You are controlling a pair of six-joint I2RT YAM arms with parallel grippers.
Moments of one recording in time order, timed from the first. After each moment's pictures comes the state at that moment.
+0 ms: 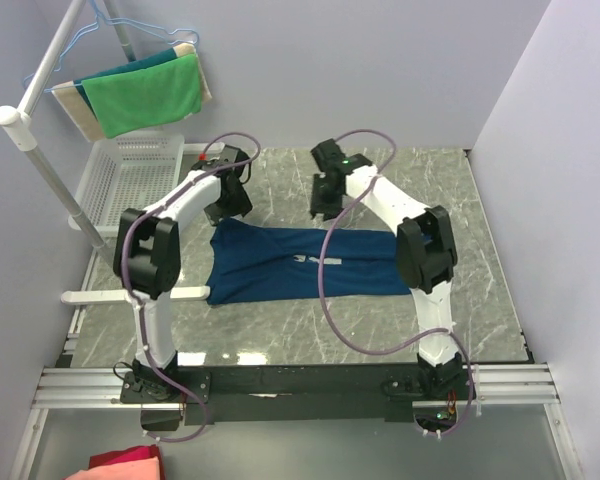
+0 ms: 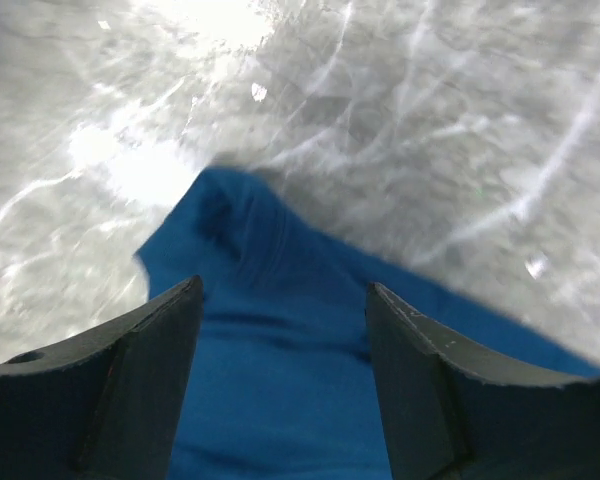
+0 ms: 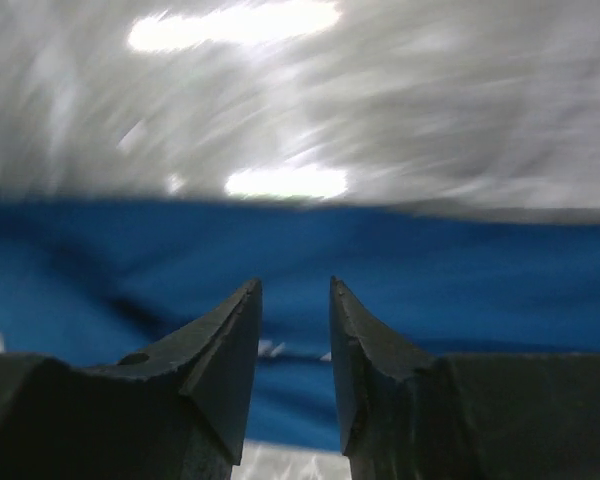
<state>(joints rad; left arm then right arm) -0.33 1.98 1.63 -0.83 -0.30 -0.77 0.46 2.14 1.89 -0.88 0.05 0.61</state>
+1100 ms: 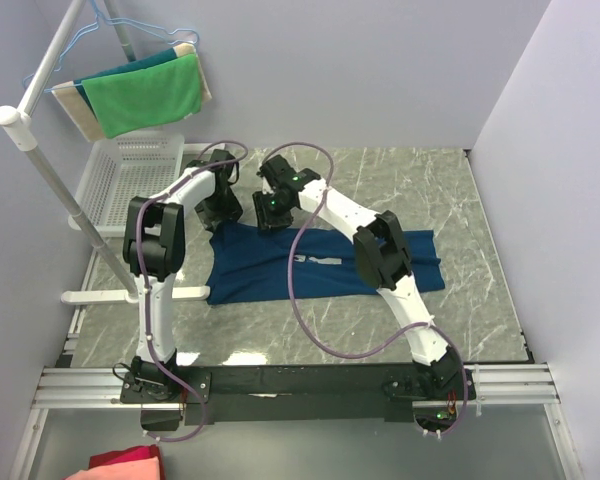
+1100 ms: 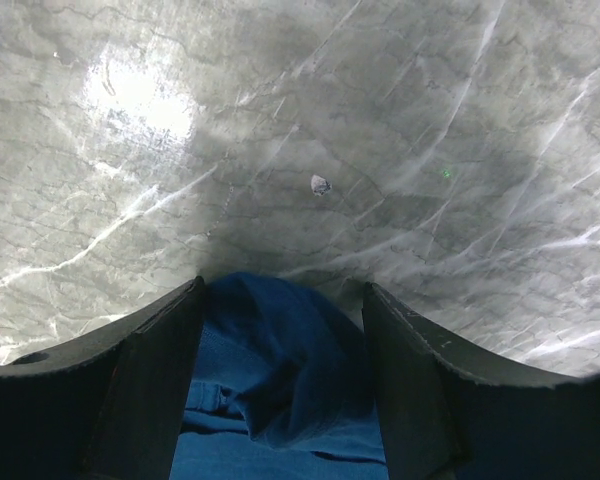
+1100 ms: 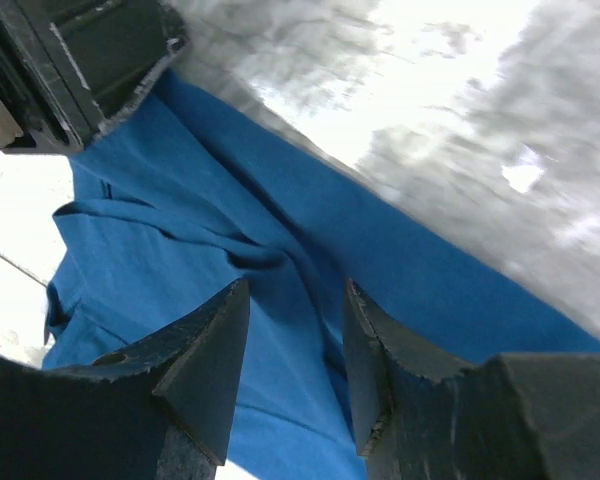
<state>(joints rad) -0.23 2.20 1.74 -0.86 -0.21 -0.74 0.68 2.43 2.19 -0.81 -0.21 0.38</state>
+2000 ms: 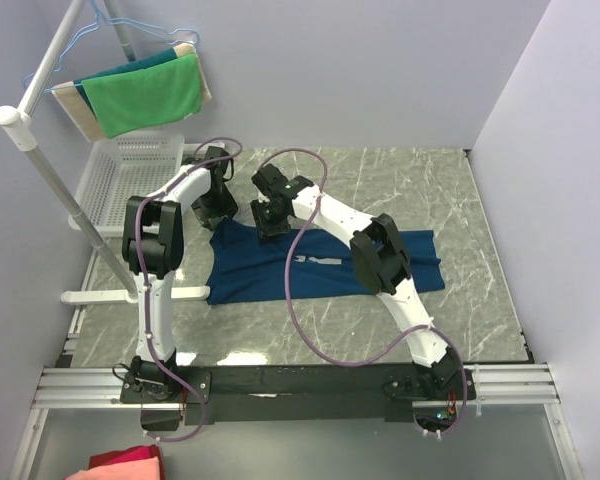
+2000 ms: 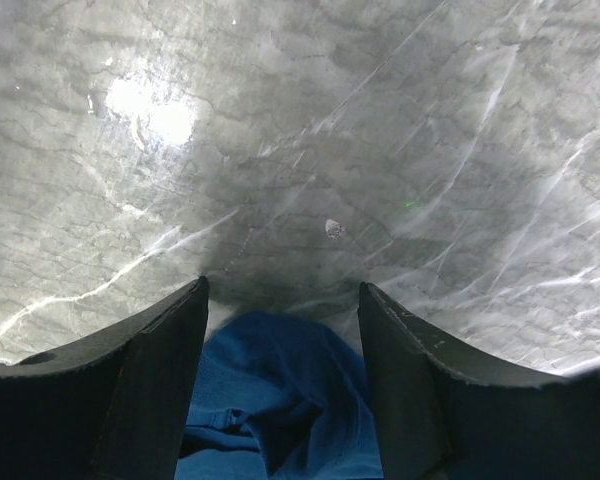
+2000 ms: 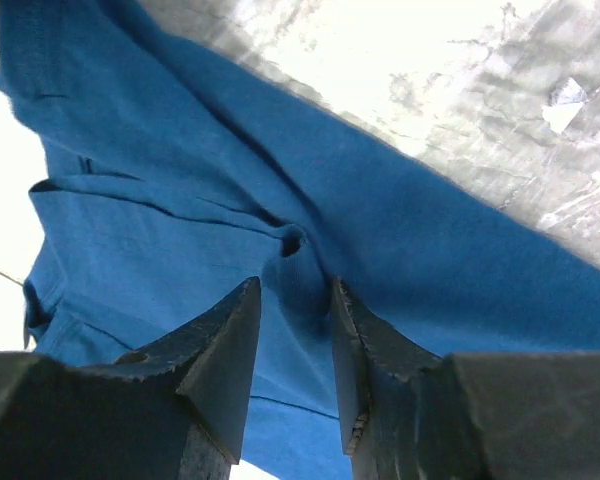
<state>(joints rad) -0.19 2.23 1.79 -0.87 -0.20 -0.72 0.73 2.41 2.14 -0.81 -0.13 0.42</state>
